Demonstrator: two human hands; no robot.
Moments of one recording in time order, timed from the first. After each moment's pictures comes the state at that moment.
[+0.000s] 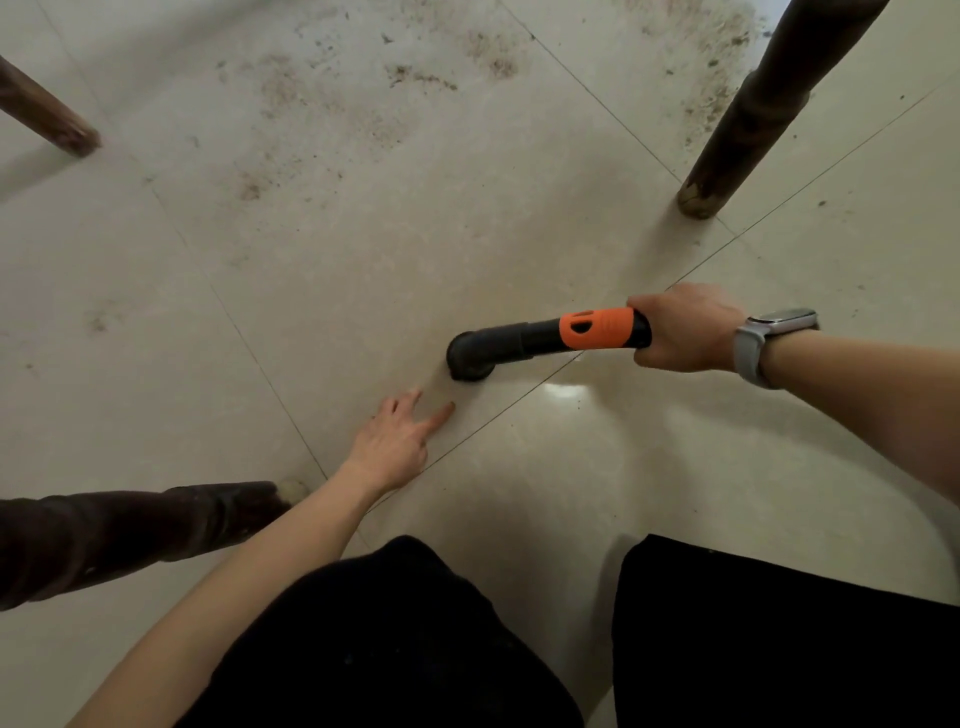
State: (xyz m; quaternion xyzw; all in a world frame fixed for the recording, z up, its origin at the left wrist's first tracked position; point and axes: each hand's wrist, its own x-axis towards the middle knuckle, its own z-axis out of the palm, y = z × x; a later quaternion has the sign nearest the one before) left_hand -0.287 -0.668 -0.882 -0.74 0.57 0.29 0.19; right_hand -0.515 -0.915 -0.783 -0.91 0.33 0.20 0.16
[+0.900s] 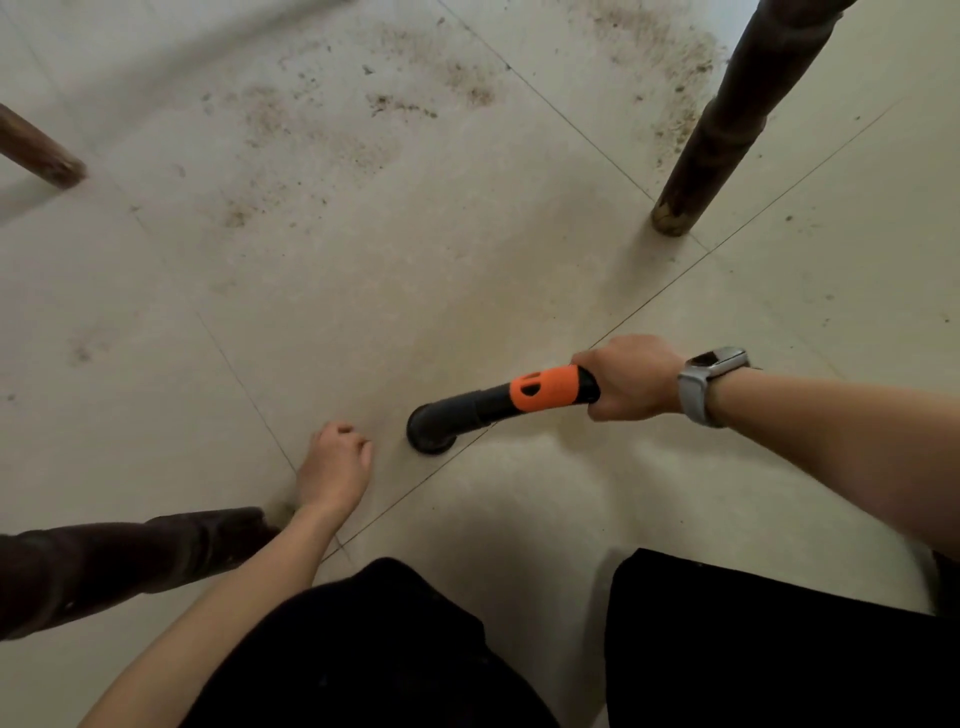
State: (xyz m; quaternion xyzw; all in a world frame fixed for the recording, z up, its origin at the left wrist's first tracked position) left_hand -0.265 -0.642 -0.886 -0.90 0.36 0.23 0.00; right_hand -0.506 -0.887 -0.790 -0.91 0.27 0.25 0.19
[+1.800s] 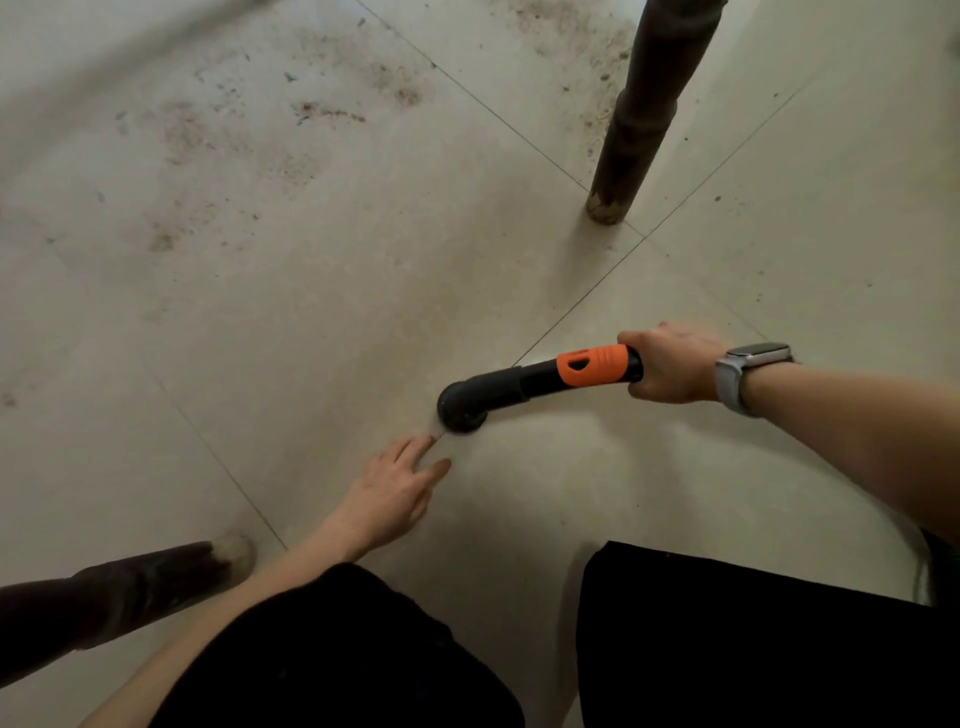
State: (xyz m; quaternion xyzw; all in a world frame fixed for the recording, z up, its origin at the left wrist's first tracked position) left_hand -0.329 -0.677 -0.886 -0.63 0.74 0.21 0.14; right_hand -0.593 -0.923 -0.797 -0.87 0.39 0.24 0.18
